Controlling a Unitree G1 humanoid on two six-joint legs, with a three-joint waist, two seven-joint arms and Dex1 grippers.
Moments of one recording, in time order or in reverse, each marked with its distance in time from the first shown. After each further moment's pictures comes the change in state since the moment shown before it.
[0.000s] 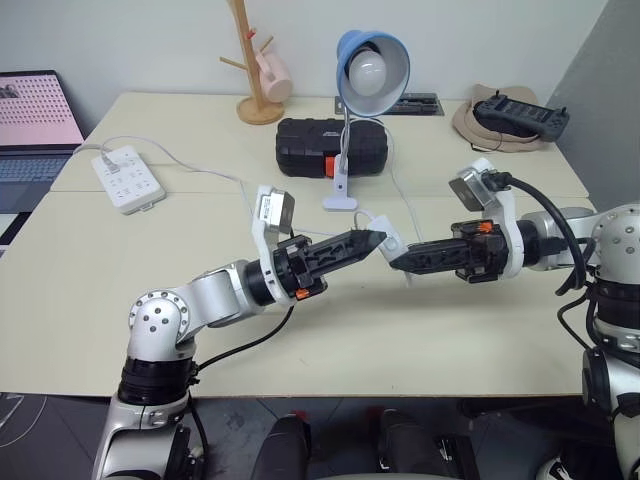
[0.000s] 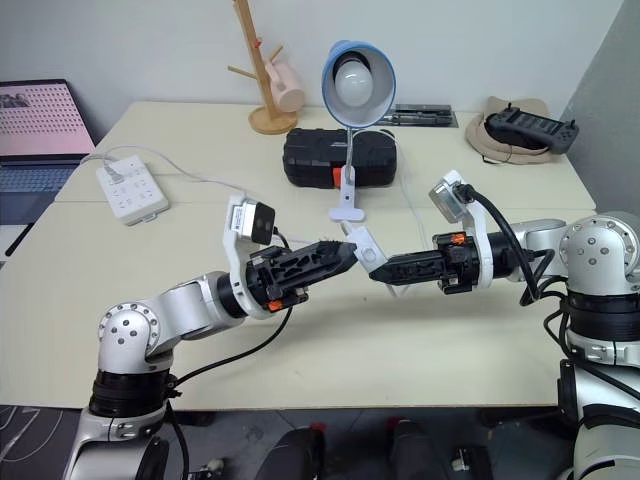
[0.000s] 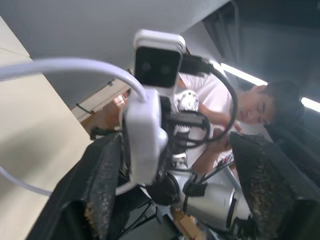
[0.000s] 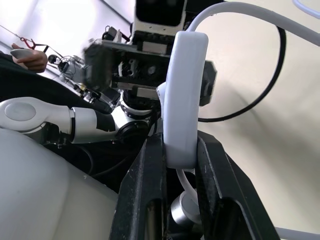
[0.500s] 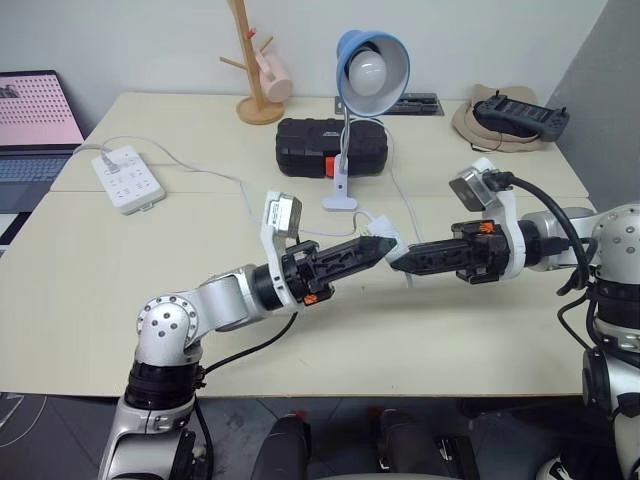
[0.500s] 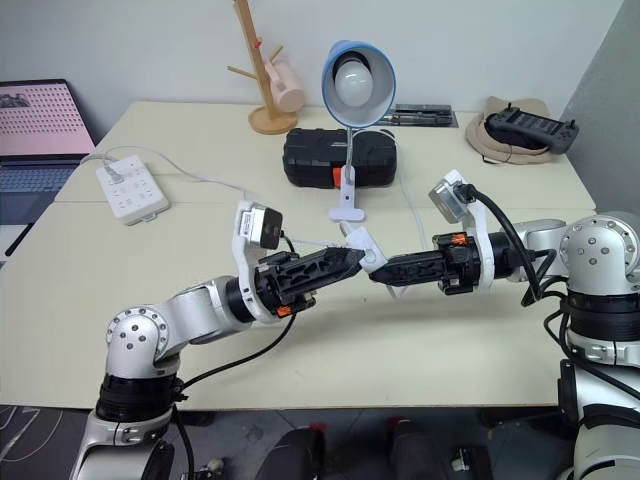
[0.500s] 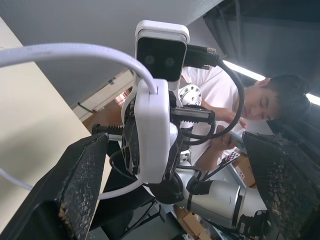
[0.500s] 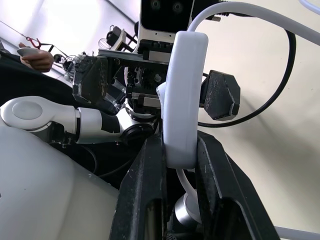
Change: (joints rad) left arm -0.005 -0.040 -0.022 -0.007 0.051 -0.031 0.009; right arm 0.000 -0.001 0.000 -0.005 0.007 0.004 0.015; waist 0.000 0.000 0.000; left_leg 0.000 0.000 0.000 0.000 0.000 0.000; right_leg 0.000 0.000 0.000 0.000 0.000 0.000
